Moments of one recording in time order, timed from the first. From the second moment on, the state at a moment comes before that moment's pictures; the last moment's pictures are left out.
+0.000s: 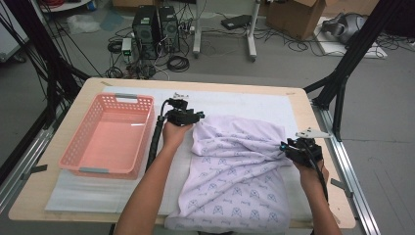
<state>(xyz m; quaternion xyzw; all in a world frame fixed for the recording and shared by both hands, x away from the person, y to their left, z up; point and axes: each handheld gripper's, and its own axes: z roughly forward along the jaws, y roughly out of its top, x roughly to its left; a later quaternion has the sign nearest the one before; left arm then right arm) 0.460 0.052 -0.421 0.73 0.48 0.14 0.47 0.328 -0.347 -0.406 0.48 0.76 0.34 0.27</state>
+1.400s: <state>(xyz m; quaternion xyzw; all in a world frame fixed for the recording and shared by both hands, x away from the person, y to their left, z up) 0.438 0.060 -0.419 0.73 0.47 0.16 0.46 0.419 -0.330 -0.404 0.52 0.73 0.39 0.19</state>
